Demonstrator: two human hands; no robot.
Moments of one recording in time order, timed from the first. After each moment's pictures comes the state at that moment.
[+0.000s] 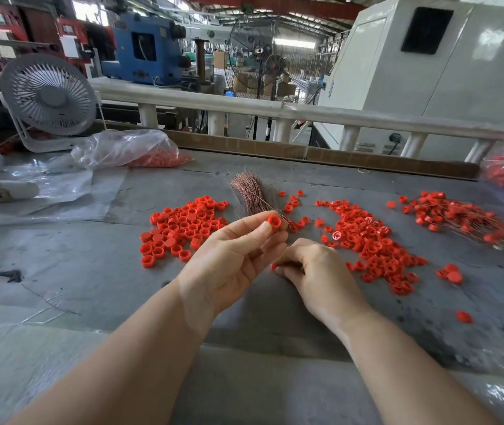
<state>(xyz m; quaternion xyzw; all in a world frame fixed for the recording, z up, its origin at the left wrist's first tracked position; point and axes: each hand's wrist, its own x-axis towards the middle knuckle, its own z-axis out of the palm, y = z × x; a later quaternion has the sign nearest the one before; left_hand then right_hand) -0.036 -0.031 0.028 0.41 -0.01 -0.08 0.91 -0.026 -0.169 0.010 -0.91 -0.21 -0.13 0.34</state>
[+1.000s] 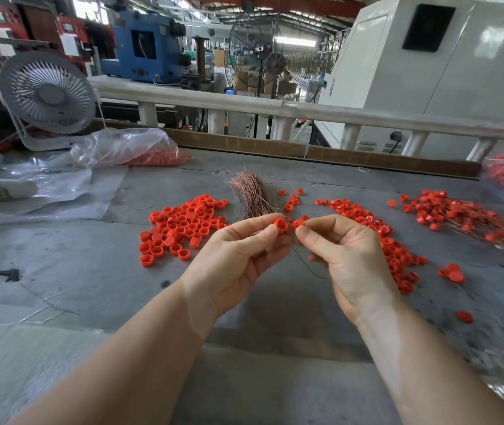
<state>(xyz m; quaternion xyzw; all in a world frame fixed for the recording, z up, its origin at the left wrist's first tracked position) -0.040 -0.037 0.032 0.43 -0.01 -0.07 0.90 -0.028 -0.176 0.030 -0.65 -0.11 -0.10 0.74</state>
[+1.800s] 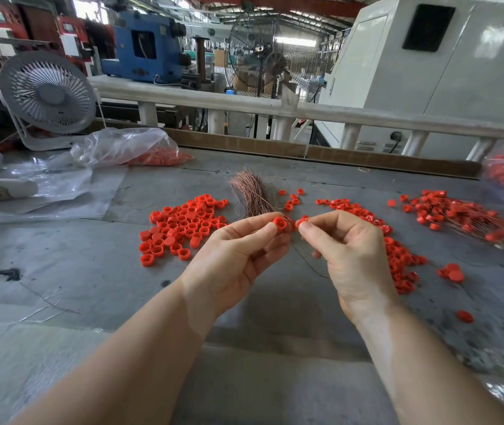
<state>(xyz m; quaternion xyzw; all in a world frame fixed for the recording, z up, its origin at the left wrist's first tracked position) -0.040 -0.035 0.032 0.43 -0.01 -0.08 0.90 -0.026 -0.176 0.029 -0.71 -0.12 -0.19 0.67</state>
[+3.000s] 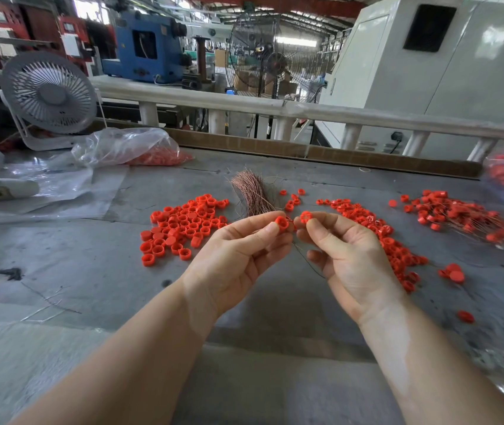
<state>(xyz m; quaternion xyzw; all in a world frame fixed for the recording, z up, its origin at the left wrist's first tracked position) -0.040 -0.035 0.032 0.43 -0.01 -0.08 0.90 -0.027 -0.179 0.030 -0.60 -0.09 -0.03 0.79</state>
